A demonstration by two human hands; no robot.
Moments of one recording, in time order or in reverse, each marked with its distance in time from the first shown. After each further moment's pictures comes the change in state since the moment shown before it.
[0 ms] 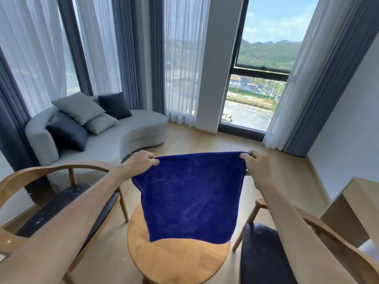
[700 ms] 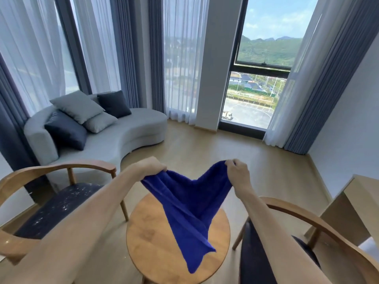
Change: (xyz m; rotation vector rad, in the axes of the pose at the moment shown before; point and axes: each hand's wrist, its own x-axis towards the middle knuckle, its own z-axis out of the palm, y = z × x) left_hand 0.011 0.028 0.029 0.035 -0.117 -0.322; right_hand -0.013 0.022 0.044 -0.013 -0.091 0.096
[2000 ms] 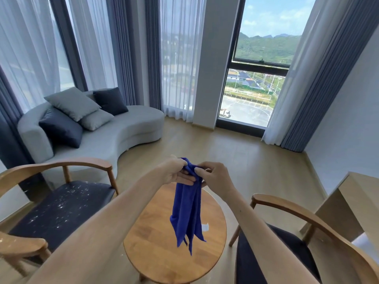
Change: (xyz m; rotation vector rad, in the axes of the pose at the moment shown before) left_hand -0.016 0.055 0.053 -0.767 -0.193 0.019; right_hand -0.031 -0.013 0.018 -0.032 -0.344 -0.312
